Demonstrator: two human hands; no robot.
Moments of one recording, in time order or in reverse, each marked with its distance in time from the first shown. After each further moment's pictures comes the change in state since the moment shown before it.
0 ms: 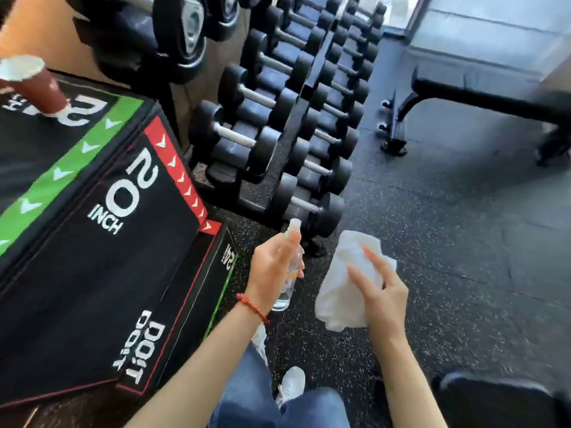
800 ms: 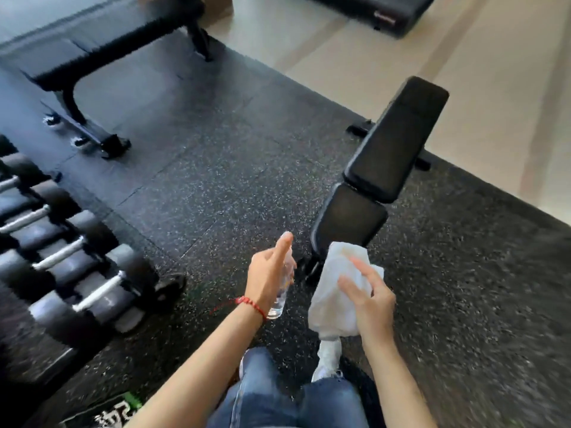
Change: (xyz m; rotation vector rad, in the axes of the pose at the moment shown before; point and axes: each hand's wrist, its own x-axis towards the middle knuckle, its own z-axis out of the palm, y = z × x) left_hand -0.061 -0.059 0.235 0.302 -1.053 -0.405; right_hand -0.115 0.077 -0.149 0.271 1.141 0.210
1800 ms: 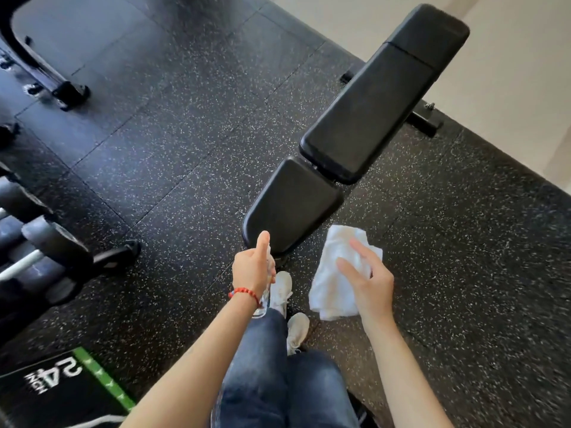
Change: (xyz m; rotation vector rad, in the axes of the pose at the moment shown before) left_hand 0.108 -0.090 0.267 0.161 0.358 -0.233; right_hand 0.250 0.046 -0.199 -0.120 -0.151 0.151
